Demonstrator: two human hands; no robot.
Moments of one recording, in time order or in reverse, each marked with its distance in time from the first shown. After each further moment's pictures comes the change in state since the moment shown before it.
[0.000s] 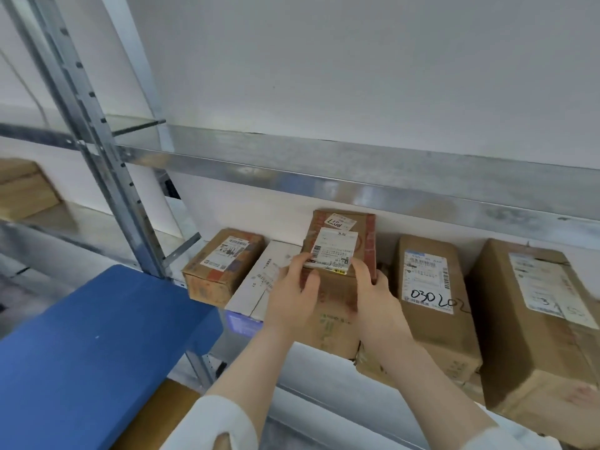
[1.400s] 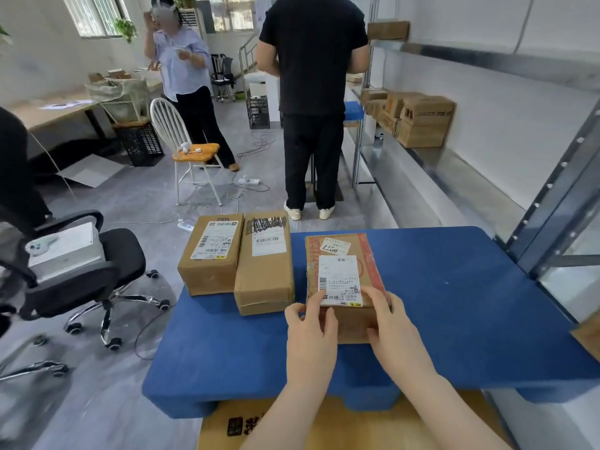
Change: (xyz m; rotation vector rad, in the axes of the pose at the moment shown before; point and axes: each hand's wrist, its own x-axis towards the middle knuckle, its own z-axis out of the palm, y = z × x) left_hand -0.262 -0.252 -0.289 0.162 1.029 -0.822; right_hand -0.129 -0.345 0.323 0.268 -0.562 -1.080
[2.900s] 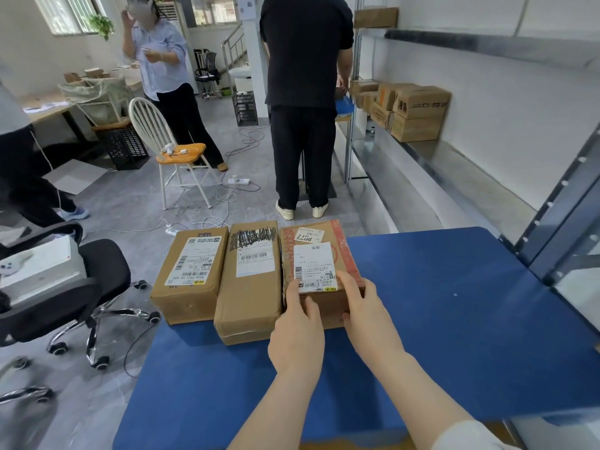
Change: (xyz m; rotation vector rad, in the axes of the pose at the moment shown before) left_hand 0.070 0.020 0.000 0.226 0.032 -0.202; right_hand 0.080 -0.013 0.034 0.004 0.000 -0.033
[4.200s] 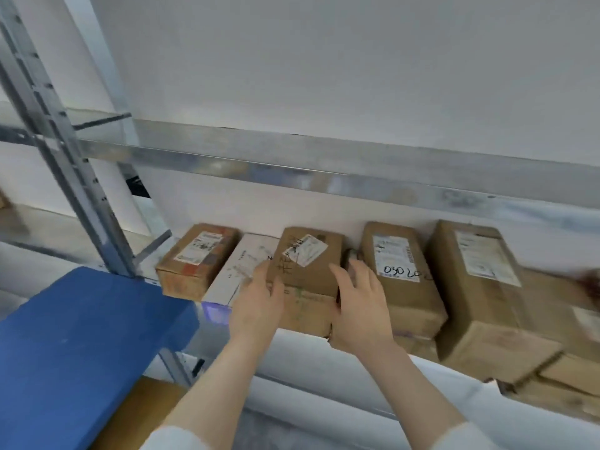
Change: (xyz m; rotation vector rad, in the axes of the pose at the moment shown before) left_hand -0.414 0.191 0.113 -0.117 -0.863 1.083; right_hand -0.466 0.078 -0.323 -0.597 0.617 1.032
